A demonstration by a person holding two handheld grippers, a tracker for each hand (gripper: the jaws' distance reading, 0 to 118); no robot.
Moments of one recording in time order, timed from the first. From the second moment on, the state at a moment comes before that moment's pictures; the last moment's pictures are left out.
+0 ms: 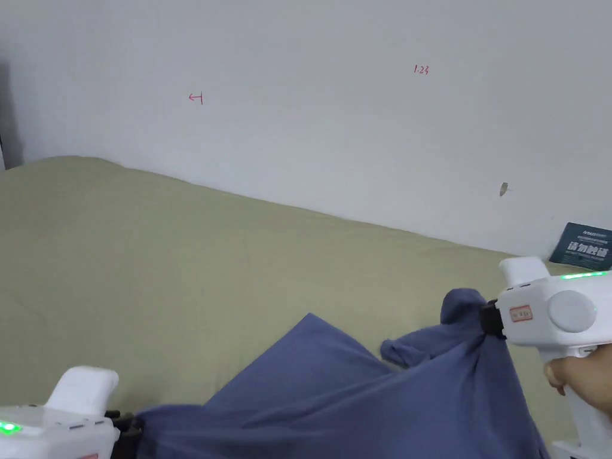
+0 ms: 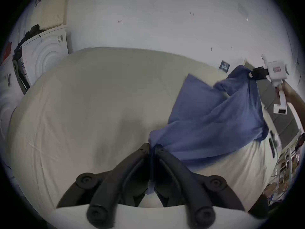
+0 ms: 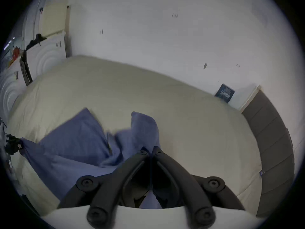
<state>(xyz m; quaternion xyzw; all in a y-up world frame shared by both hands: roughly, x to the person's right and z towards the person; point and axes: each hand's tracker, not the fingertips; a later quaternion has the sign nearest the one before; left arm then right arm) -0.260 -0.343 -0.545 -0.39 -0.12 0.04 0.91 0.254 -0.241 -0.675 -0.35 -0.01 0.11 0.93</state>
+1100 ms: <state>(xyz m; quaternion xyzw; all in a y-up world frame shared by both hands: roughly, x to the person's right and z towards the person) -0.206 -0.025 -0.730 -0.14 -0.07 -0.01 0.99 0.285 0.034 -0.655 -0.04 -0.15 0.03 0.99</state>
